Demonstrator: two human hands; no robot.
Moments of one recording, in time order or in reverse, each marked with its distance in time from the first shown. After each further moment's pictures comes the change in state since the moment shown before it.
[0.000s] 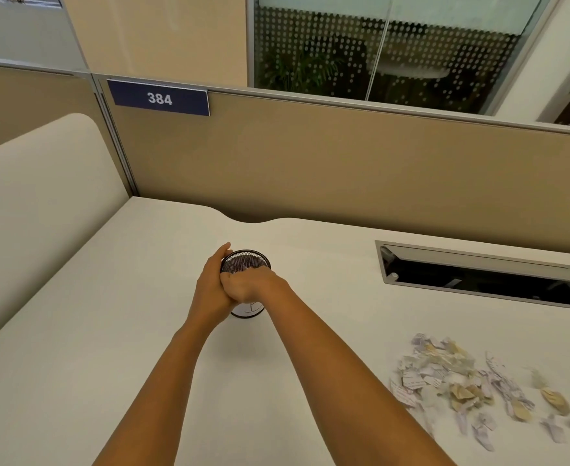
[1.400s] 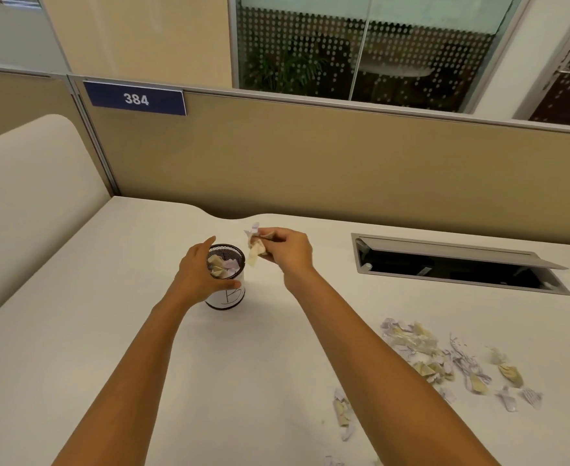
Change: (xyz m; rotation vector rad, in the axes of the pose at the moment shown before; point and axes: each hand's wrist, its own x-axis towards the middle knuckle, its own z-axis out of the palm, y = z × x) left_hand 0.004 0.029 -0.005 0.427 -0.197 -0.036; right_hand -0.057 0.065 -0.028 1.302 0.640 -0.129
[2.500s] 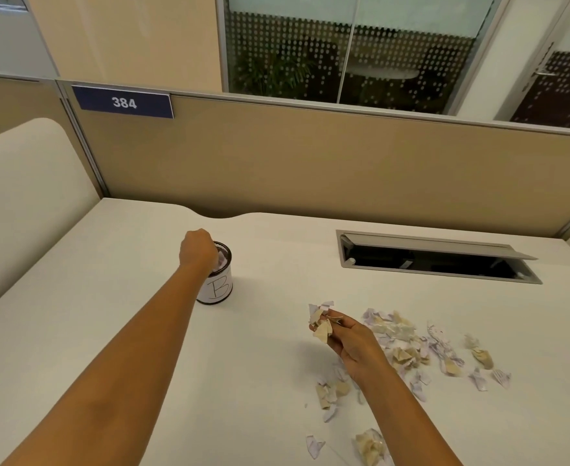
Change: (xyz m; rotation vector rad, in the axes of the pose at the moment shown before) left_hand 0.030 0.050 0.011 0.267 0.108 -0.277; right_hand -0.082 0.085 -0.141 0.371 0.114 0.340
